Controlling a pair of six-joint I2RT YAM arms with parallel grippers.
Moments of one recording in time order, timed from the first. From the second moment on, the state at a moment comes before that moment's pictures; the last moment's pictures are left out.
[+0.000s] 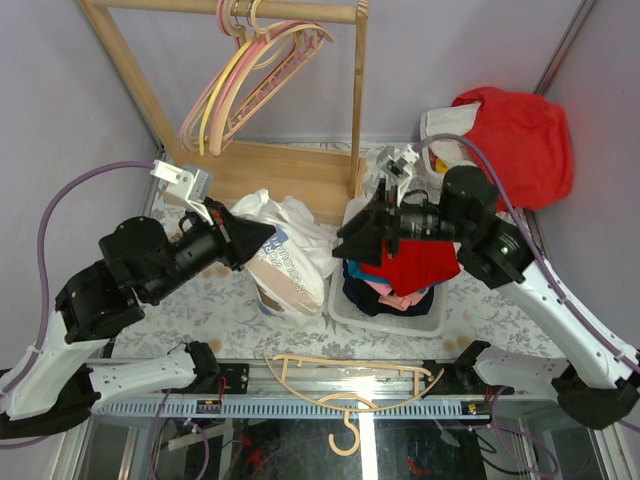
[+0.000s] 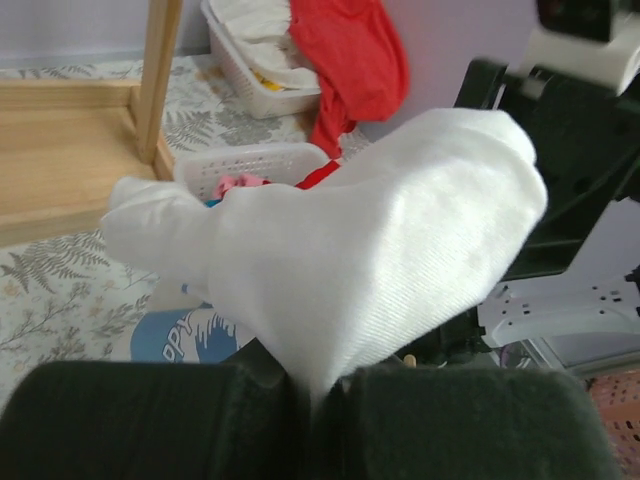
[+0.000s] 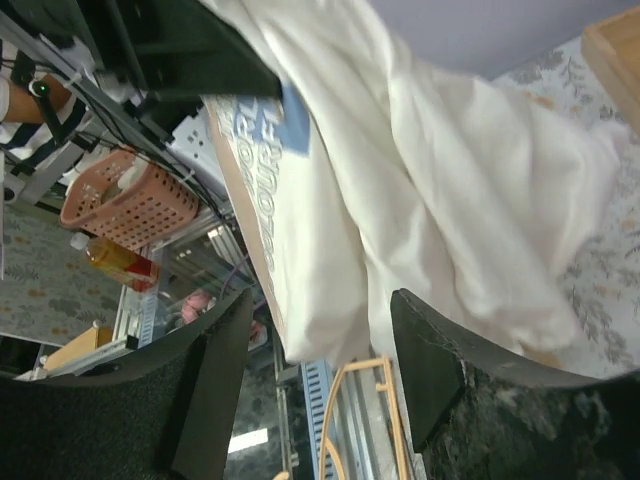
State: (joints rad) left arm -0.99 0.86 1.47 -0.76 -0.23 -0.49; right arm 0.74 1.11 1.36 -0.36 -0.72 0.40
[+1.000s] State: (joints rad) left arm -0.99 0.85 1.48 -0.73 -0.10 -0.48; right arm 0.69 1.00 0.88 0.03 -0.79 0.75
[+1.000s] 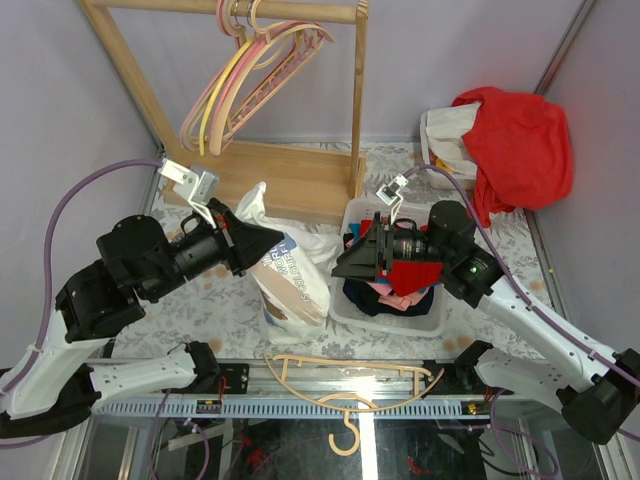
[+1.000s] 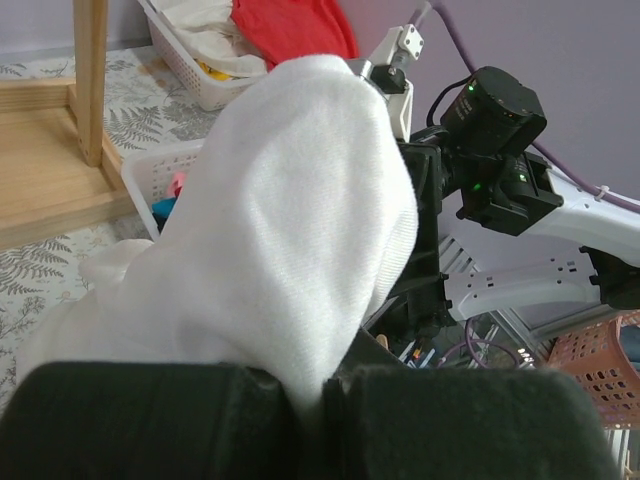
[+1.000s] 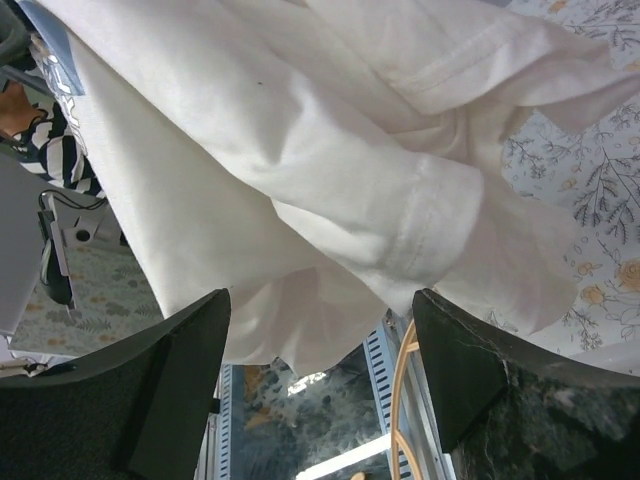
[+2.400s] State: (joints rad) left arm -0.99 0.76 1.32 -0.82 -0.62 -0.61; right arm 0.67 1.10 1.68 -0.51 -0.37 0.28
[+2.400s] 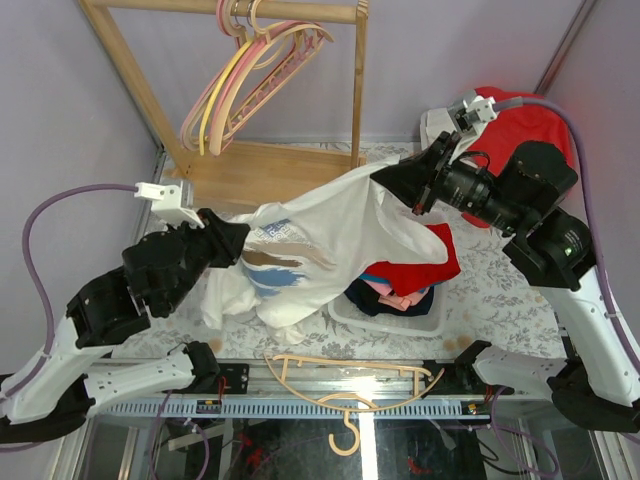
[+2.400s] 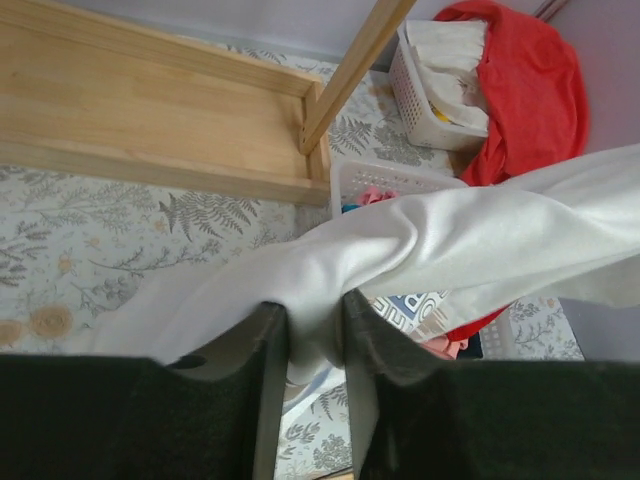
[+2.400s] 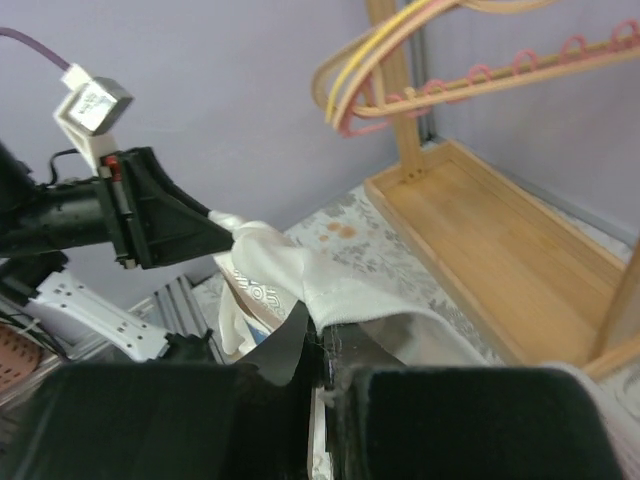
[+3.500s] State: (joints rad) left arm -1.04 1.49 1.63 -0.45 -0.16 -0.38; right arm 0.67 0.71 1.31 -0.96 0.44 0.37
